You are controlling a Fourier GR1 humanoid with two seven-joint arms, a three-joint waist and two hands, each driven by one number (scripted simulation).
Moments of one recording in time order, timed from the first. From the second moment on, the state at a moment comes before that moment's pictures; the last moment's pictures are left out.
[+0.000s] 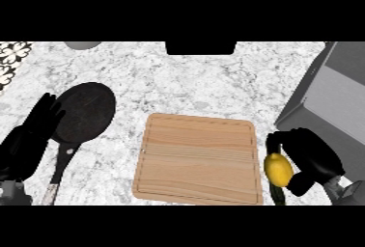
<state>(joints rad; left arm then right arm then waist) -0.02 0.31 0.12 -1.64 0.30 -0.01 0.25 -0.23 -0.76 0.61 -1.63 0.58 0.05 0.25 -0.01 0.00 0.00</state>
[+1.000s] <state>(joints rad) 0.01 0.29 0.13 -1.67 0.29 -0.03 0.25 -0.15 -0.92 0.00 -2.12 0.38 0.07 0.49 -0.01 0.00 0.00</state>
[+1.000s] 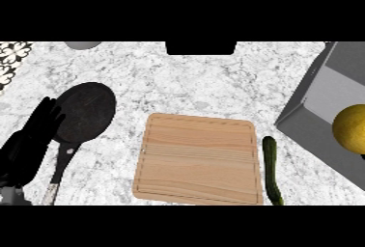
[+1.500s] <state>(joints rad) -0.02 0.28 0.15 -1.65 0.28 -0.05 0.26 -0.26 -0.91 -0.13 -1.81 0.42 0.15 0.30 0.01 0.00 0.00</state>
